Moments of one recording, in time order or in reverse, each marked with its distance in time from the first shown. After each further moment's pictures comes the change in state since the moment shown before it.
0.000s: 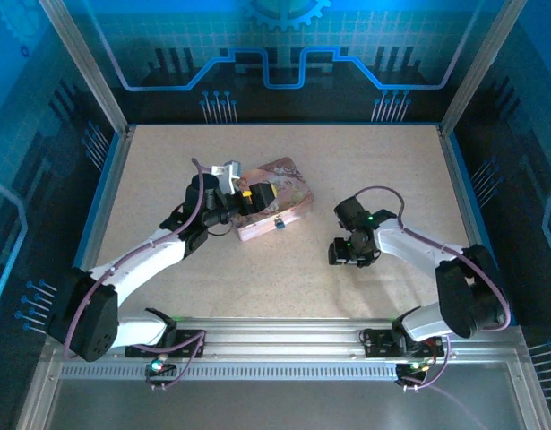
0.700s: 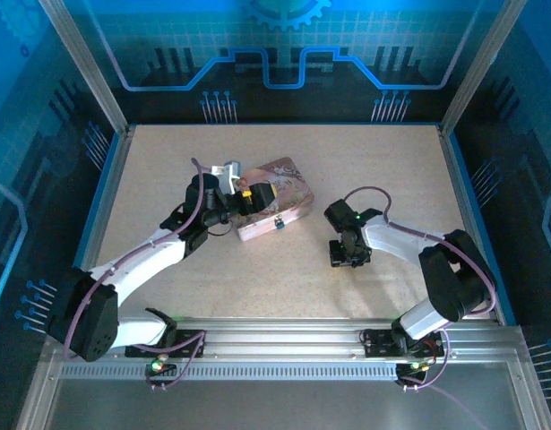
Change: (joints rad) left arm 0.000 0.000 0.000 -0.002 -0.001 -0.003; right arm 0.041 0.104 0.028 0.018 0.083 -0.002
